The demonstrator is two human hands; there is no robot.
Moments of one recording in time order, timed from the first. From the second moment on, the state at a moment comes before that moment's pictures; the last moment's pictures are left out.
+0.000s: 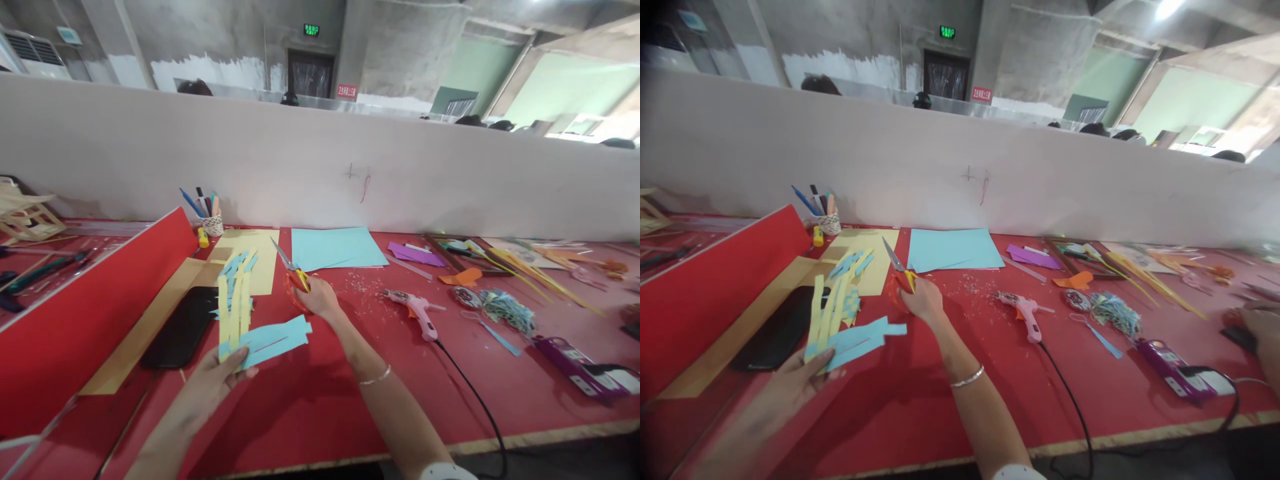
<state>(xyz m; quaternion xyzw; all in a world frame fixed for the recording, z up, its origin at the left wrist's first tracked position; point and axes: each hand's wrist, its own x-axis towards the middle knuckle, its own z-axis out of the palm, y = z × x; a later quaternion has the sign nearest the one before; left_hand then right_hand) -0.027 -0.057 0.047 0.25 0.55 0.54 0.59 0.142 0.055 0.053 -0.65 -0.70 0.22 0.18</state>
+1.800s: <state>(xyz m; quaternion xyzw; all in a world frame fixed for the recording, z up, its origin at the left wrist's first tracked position) 0.009 0.009 0.022 0.30 0.48 0.65 0.50 0.203 -0.011 0.034 -0.60 -0.78 0.08 0.14</state>
